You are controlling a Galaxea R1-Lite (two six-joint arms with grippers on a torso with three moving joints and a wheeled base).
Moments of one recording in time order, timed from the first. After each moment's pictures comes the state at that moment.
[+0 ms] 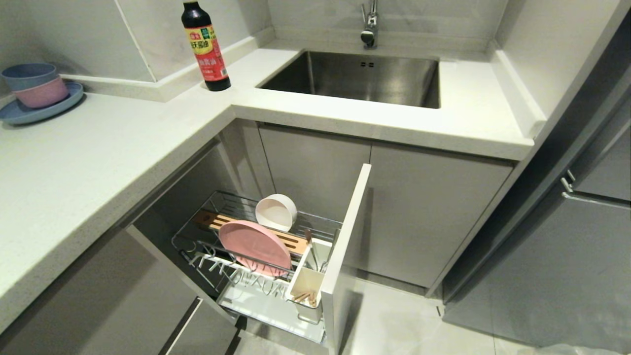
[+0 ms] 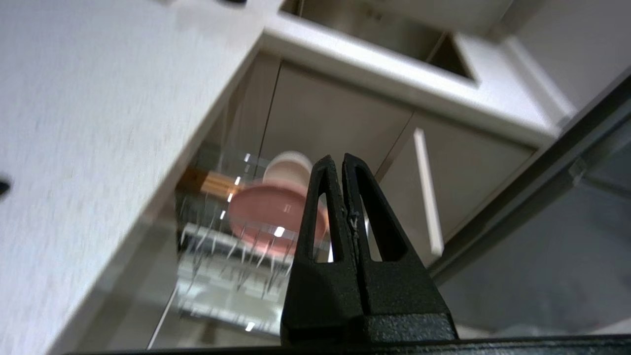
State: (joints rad) left arm -0.12 0.38 -0.89 0.39 -0.03 -0.23; right arm 0.01 0.00 0.00 0.00 0.00 0.01
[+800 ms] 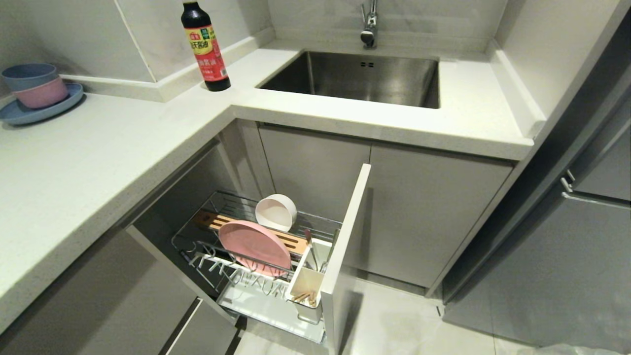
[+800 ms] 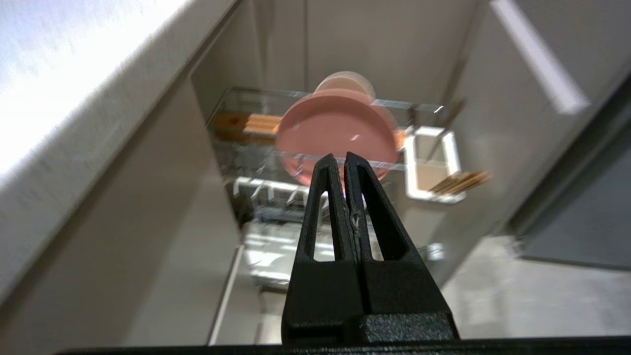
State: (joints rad) left arm -0.01 0.01 -0.15 0.05 -0.13 0.03; right arm 0.01 0.00 0.00 0.00 0.00 0.01
